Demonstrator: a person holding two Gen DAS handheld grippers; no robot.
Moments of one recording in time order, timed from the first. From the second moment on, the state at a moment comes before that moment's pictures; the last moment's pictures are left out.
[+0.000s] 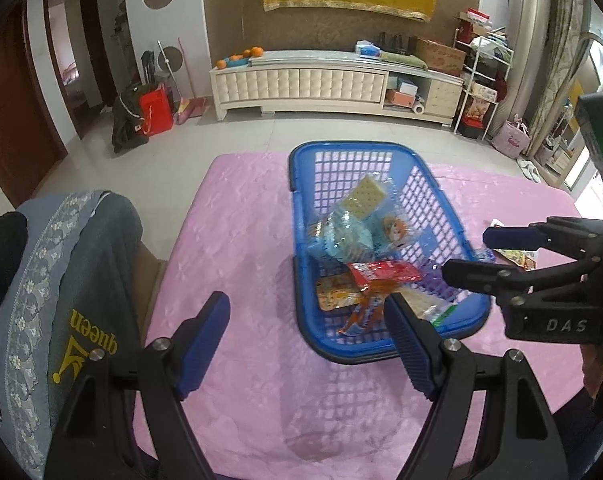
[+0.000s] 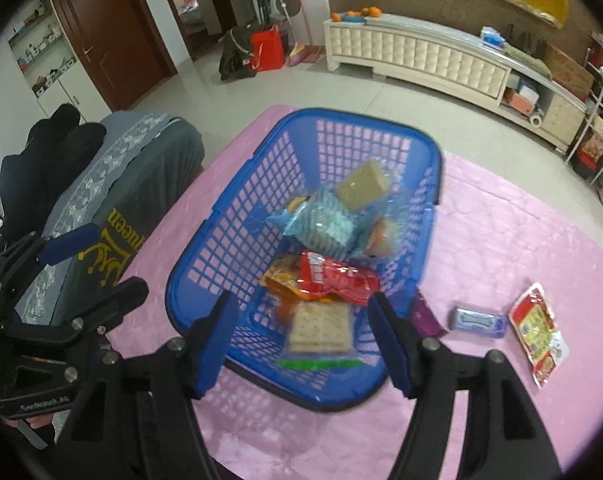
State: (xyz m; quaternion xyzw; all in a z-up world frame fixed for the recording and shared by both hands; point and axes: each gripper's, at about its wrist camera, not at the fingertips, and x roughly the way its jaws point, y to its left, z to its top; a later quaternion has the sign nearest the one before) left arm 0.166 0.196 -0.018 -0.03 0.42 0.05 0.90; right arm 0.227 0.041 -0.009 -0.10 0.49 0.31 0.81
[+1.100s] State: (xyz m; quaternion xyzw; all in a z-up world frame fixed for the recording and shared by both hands) left arm 0.221 -0.001 -0.029 0.07 0.44 -0.08 0.89; right arm 0.244 -0.176 -0.007 -0.03 0.50 0.20 0.84
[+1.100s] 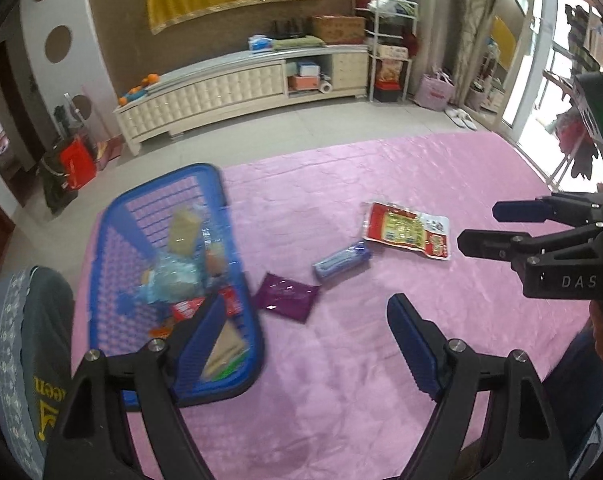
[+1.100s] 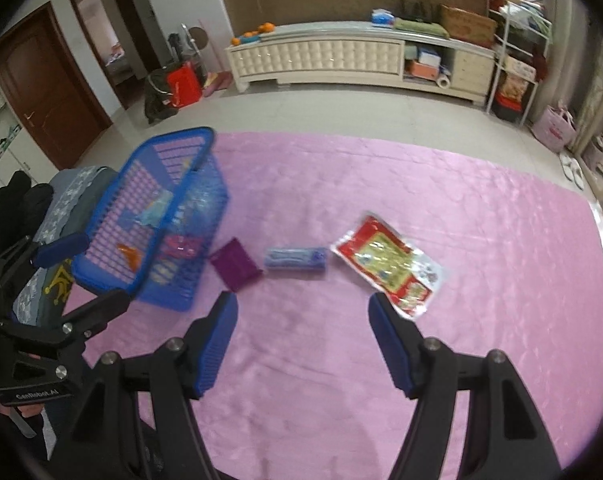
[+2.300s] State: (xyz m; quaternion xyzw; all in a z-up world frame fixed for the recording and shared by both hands) left arm 0.361 -0.062 -0.173 0.13 0.52 -0.10 0.84; right arm 0.339 -0.239 -0.134 -0.07 0.55 0.22 0.80
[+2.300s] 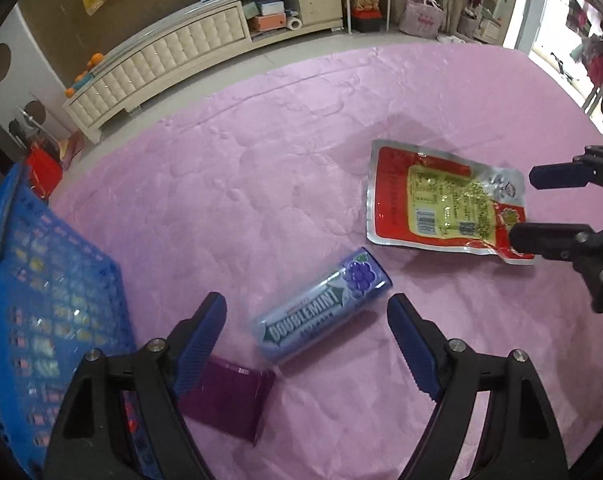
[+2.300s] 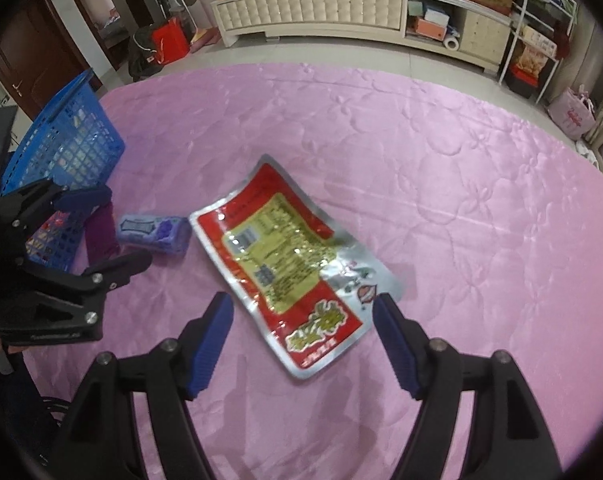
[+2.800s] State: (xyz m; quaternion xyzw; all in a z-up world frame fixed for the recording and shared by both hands) left arm 0.362 -0.069 -0.184 0.10 0.54 -0.16 0.82; right arm 0.348 -0.253 -0.143 -0.06 0.55 0.25 0.79
